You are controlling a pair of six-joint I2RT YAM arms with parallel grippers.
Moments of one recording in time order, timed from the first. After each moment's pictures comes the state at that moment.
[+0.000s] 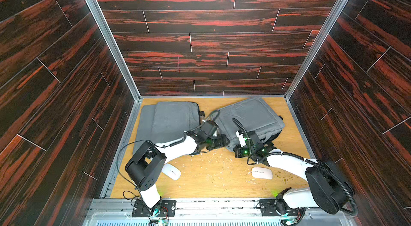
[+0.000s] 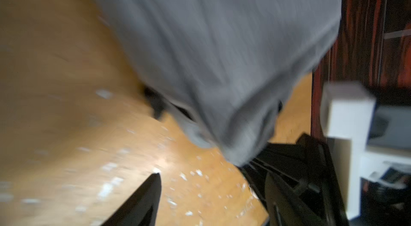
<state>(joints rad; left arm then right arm) -0.77 1.73 1.07 -0.14 0.30 -0.89 0.62 1.41 0.62 -0.10 -0.12 0.41</state>
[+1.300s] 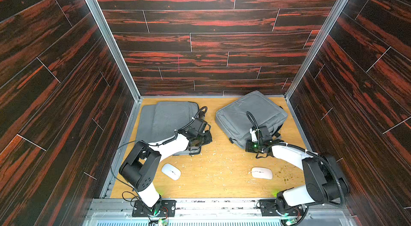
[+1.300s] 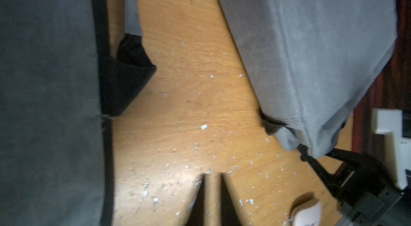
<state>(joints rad) -0.61 1.68 1.01 -0.18 0.19 -0.82 0.35 1.48 0.68 -0.23 -0.15 0.40</state>
